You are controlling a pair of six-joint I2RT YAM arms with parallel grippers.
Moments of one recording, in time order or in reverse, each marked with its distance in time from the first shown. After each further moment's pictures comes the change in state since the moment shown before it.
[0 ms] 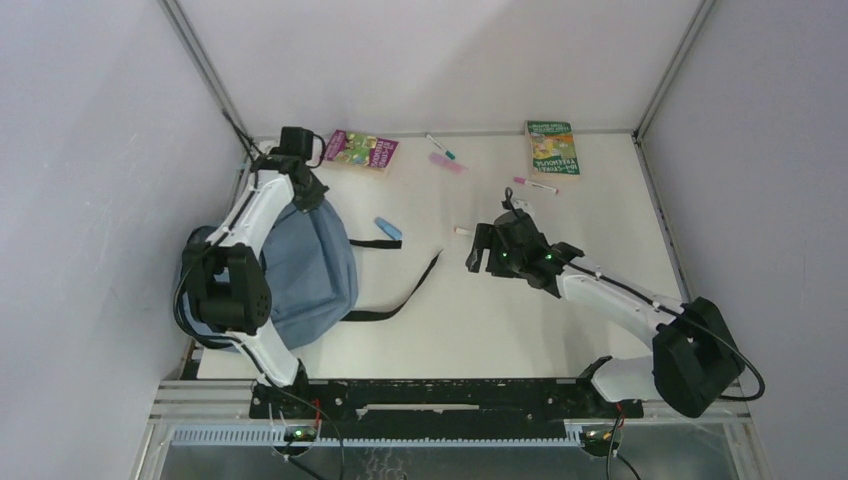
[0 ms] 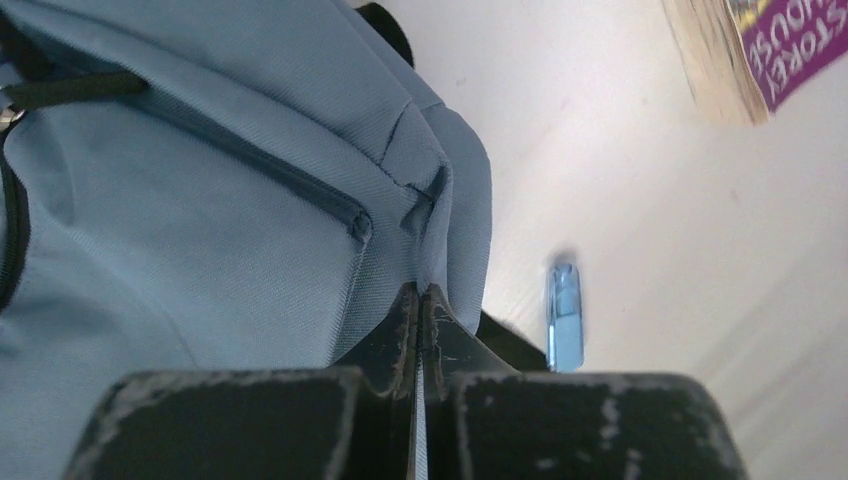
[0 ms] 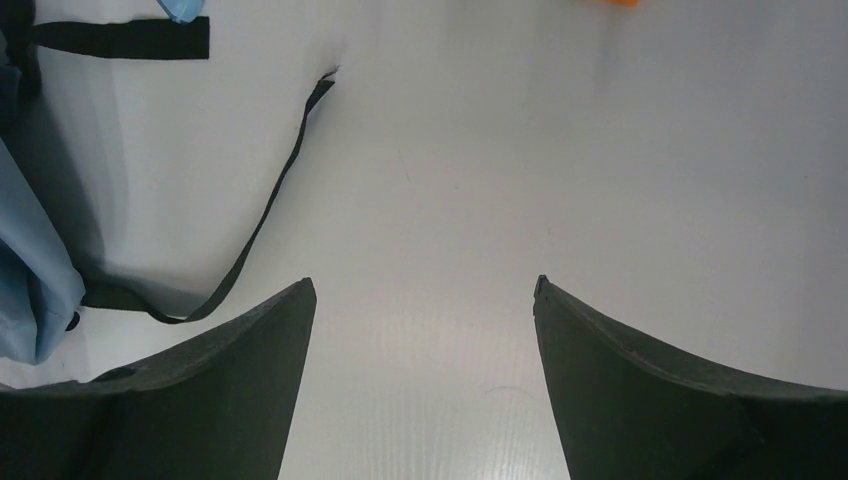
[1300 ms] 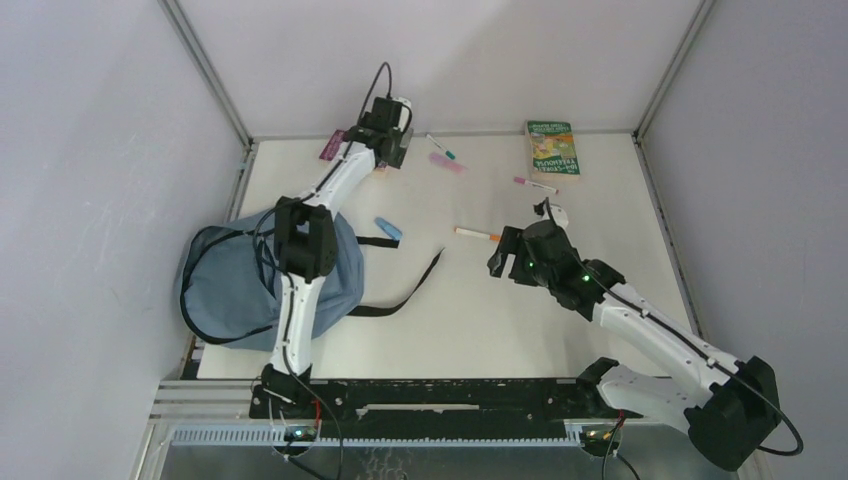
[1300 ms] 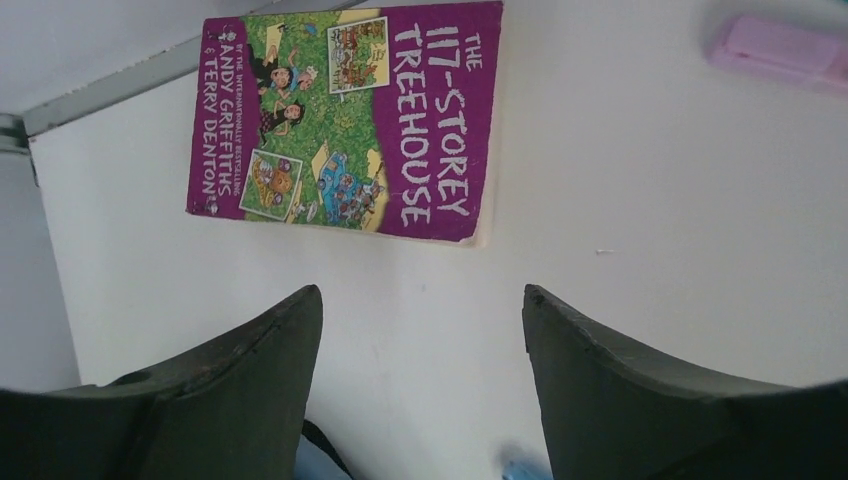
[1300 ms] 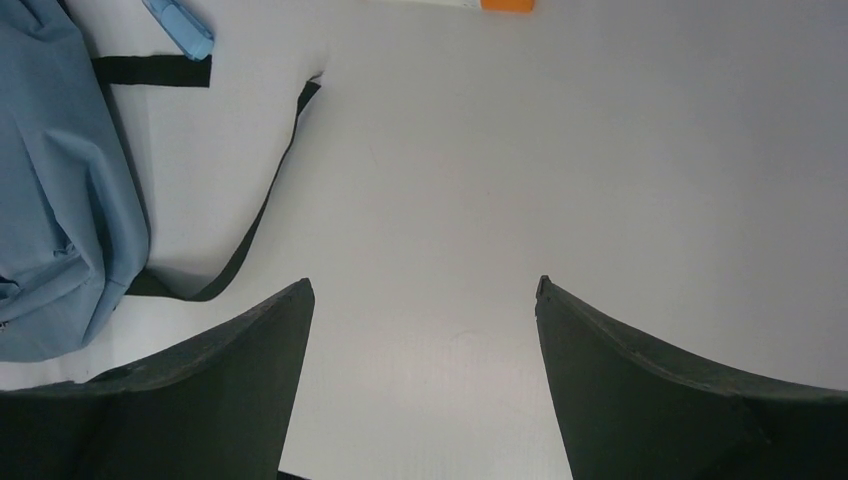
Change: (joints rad) left arm -0.254 0.586 0.695 0.174 -0.074 0.835; right arm -0.017 -0.291 -0.064 -0.146 0.098 0.035
